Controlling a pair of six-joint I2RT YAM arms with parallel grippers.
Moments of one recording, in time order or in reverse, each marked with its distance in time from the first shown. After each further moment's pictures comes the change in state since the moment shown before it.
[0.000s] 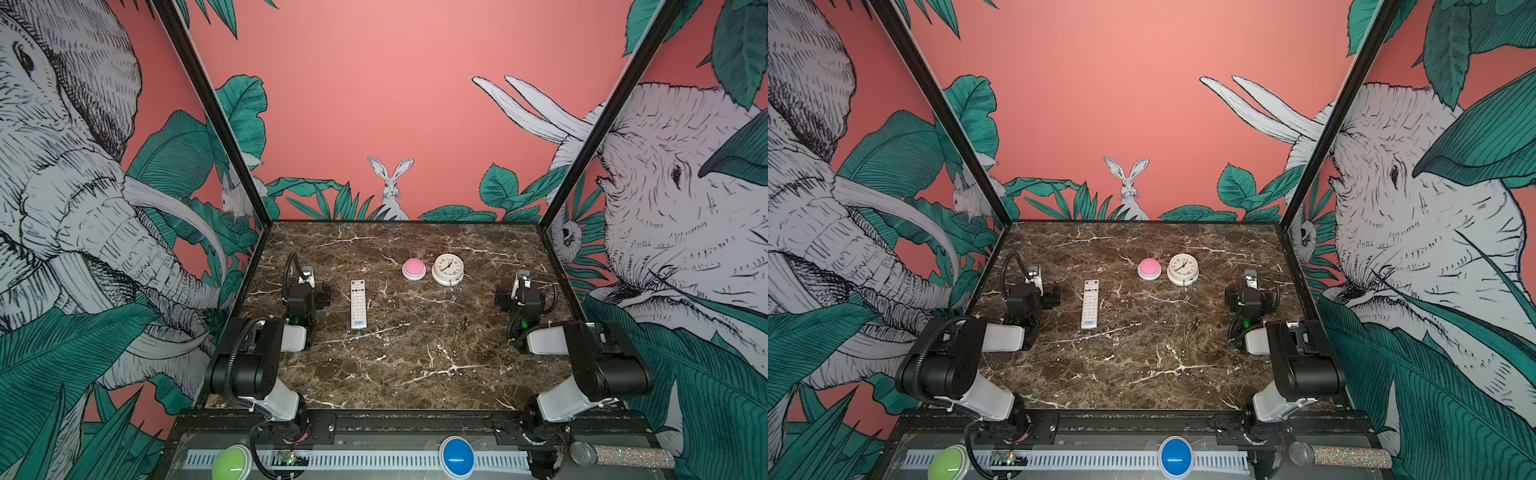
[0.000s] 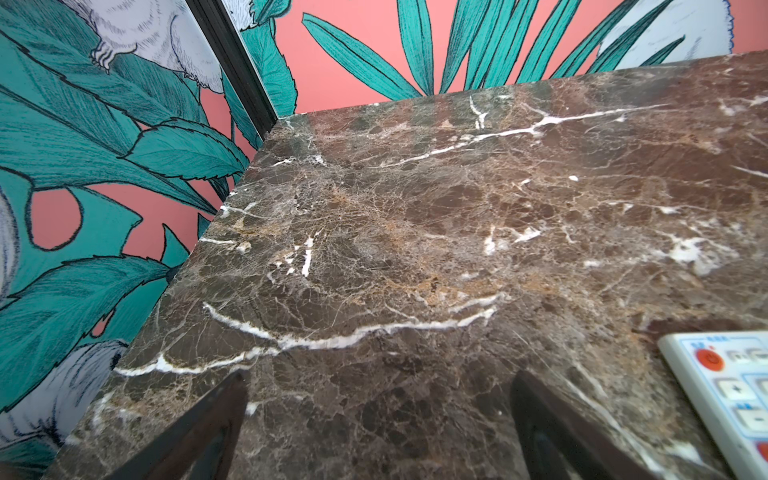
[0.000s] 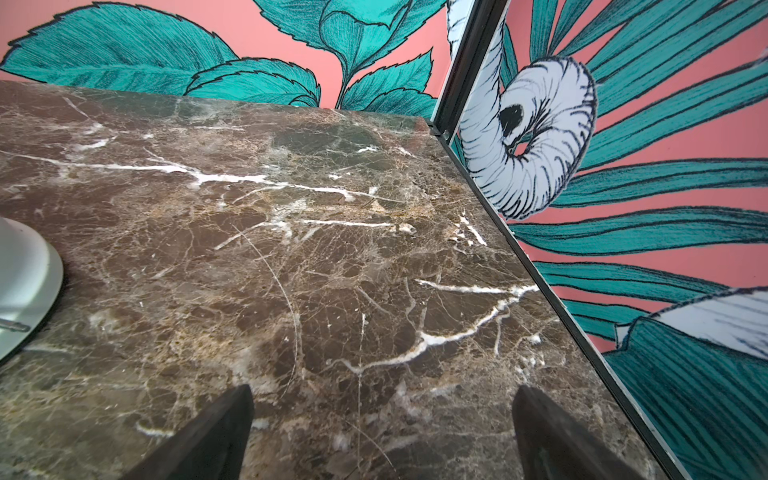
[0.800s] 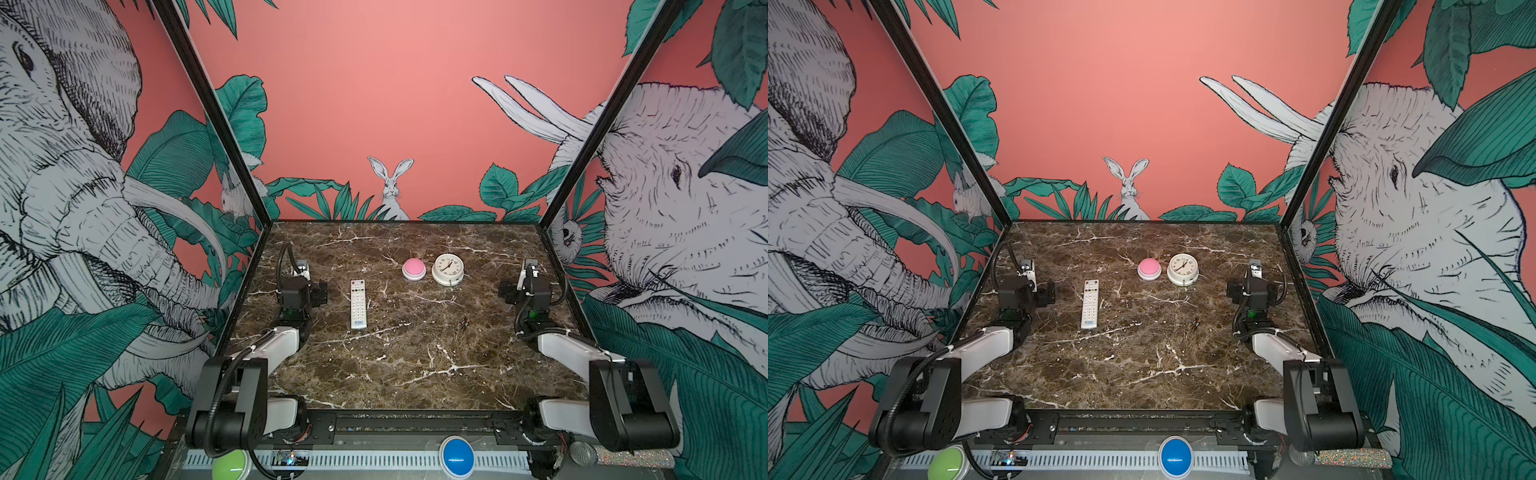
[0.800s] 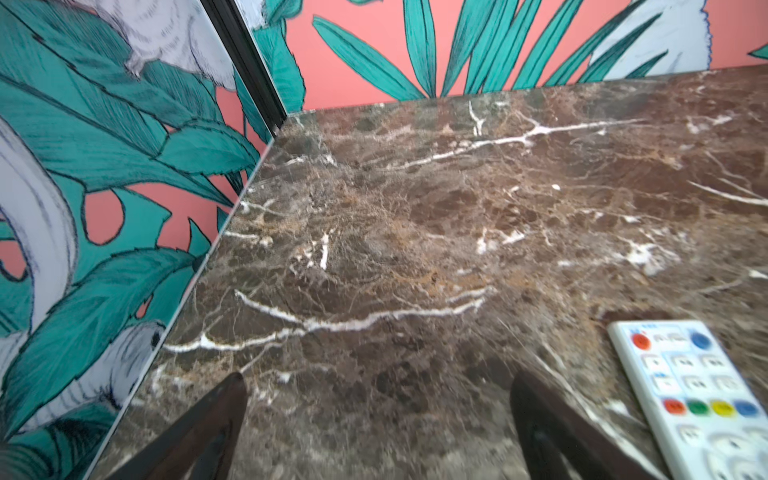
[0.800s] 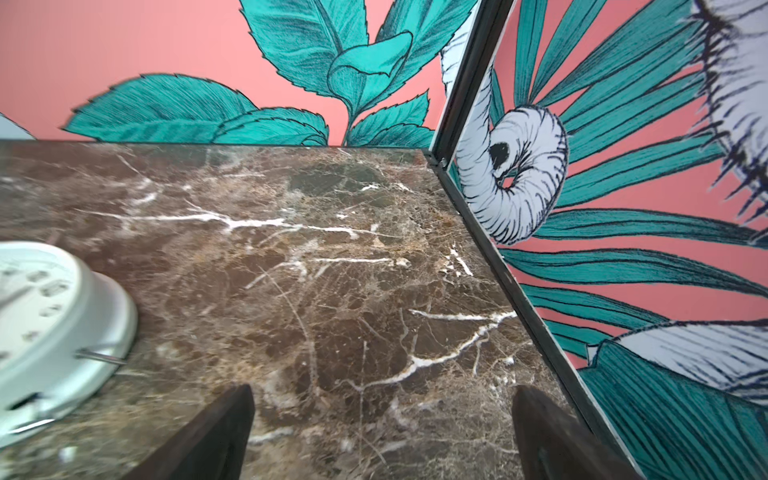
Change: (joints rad) left arm 0.000 -0.298 0.099 -0.473 0.012 -0.060; right arm 0.011 -0.299 0.114 -0.404 -0.035 0.038
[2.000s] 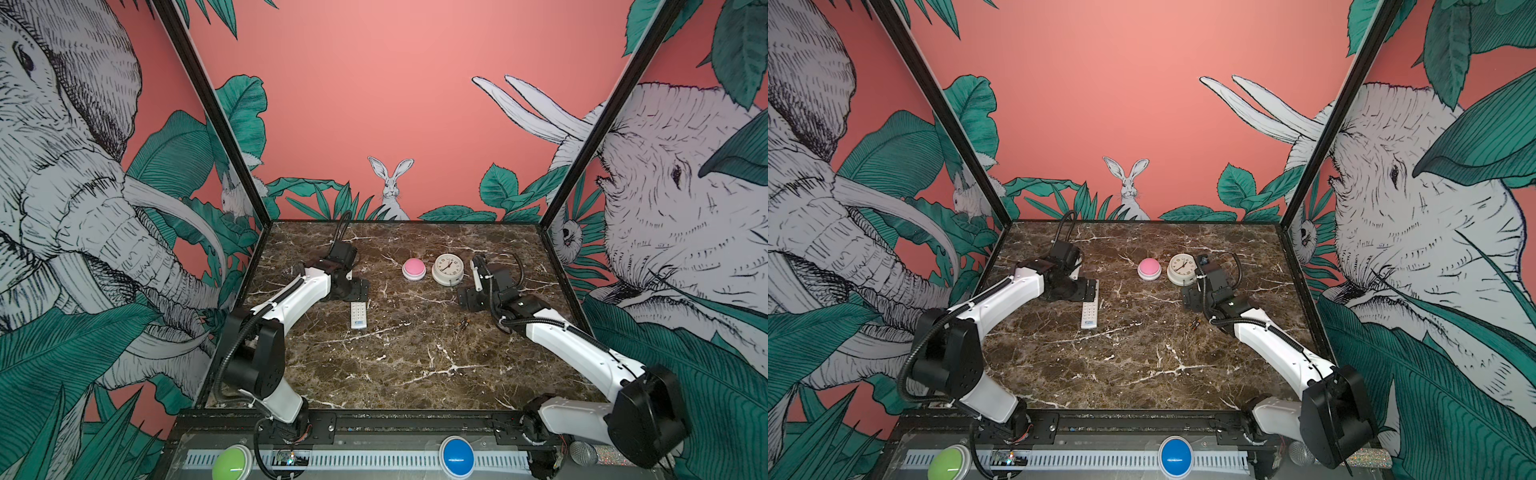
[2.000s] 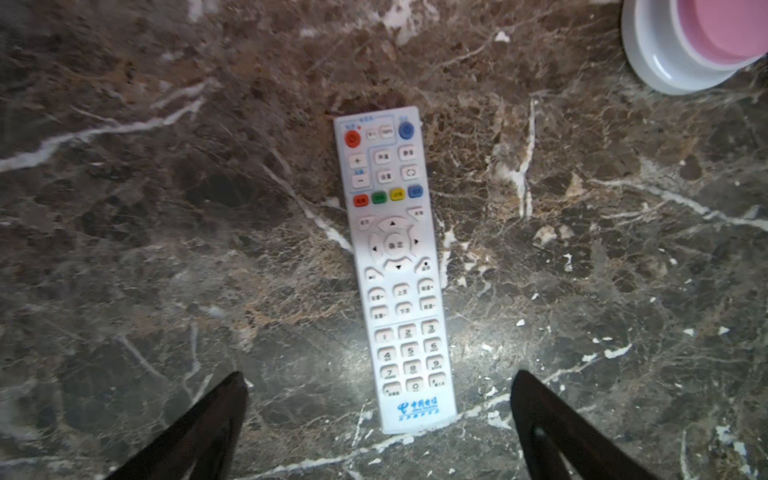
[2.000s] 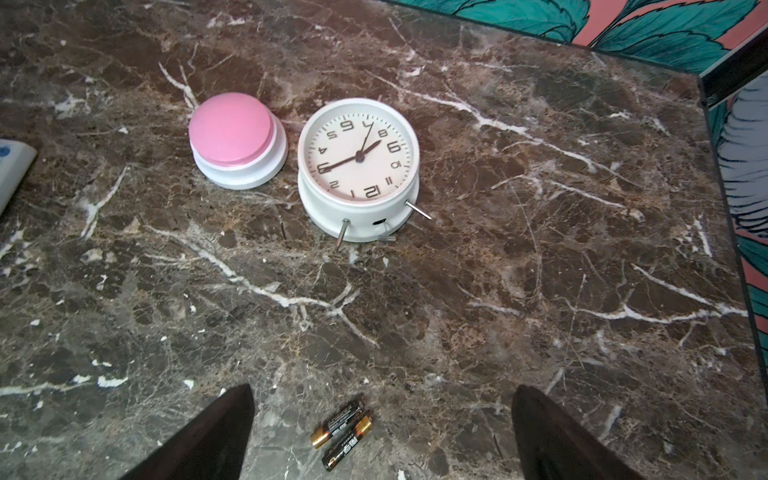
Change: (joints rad) left arm -0.319 0.361 0.691 -1.099 0.214 -0.370; right arm 0.412 -0.007 0.364 -0.806 -0.096 0.167
